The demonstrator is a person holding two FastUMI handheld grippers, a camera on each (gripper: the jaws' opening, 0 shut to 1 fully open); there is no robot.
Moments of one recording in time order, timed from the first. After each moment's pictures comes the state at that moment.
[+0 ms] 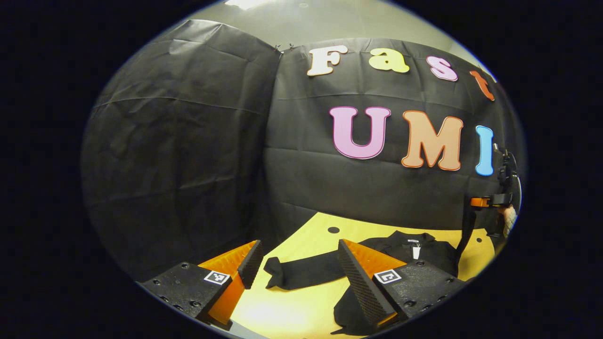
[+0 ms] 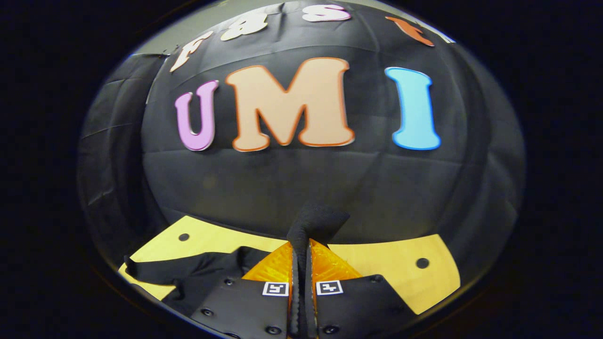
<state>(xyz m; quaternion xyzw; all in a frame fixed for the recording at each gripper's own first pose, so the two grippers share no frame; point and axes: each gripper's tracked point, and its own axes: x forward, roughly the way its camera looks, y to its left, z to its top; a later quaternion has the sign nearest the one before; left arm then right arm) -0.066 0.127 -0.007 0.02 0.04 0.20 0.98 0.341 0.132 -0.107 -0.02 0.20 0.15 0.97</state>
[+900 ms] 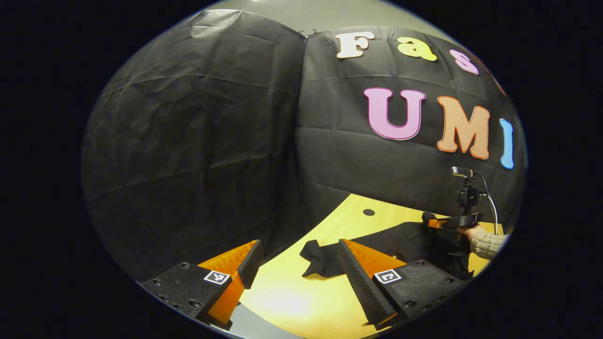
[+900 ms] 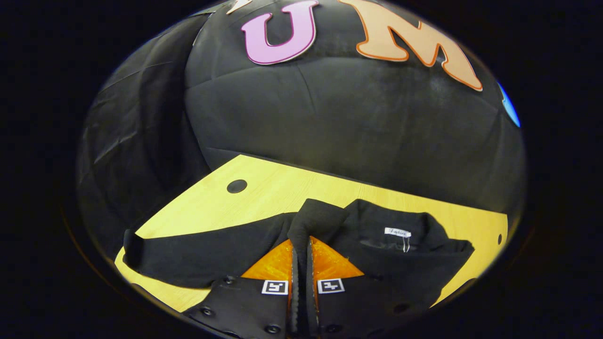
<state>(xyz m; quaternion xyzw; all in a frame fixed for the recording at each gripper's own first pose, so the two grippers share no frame) -0.096 0.207 -0.054 0.00 0.09 0.27 0.96 0.331 0.357 -0.288 -0.07 0.34 0.26 0.90</state>
